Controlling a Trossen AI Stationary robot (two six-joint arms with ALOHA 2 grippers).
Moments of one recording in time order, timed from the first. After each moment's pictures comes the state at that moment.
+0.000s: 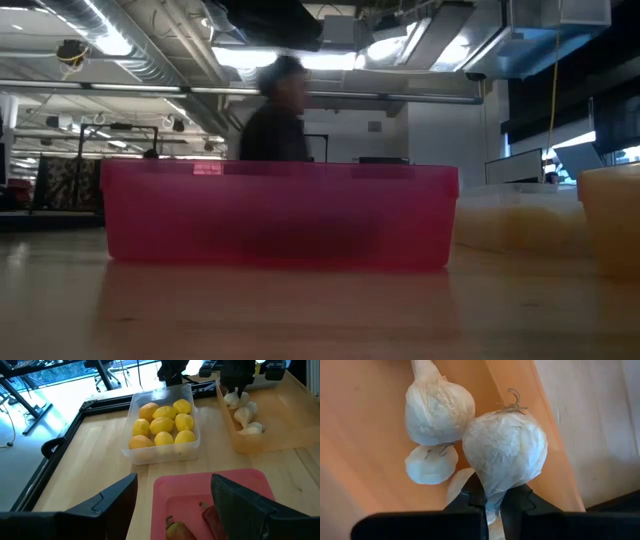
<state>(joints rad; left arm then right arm) -0.15 1.40 1.02 -0.12 -0.31 0.08 0.92 1.40 0.80 -0.92 -0.03 1.35</state>
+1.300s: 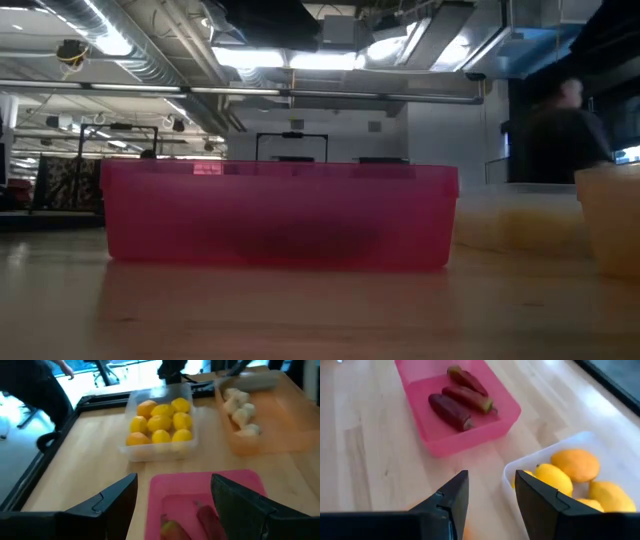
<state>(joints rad) -0.16 1.40 1.02 -0.13 -0.30 0.03 0.92 1.30 1.03 -1.04 0.81 1.20</state>
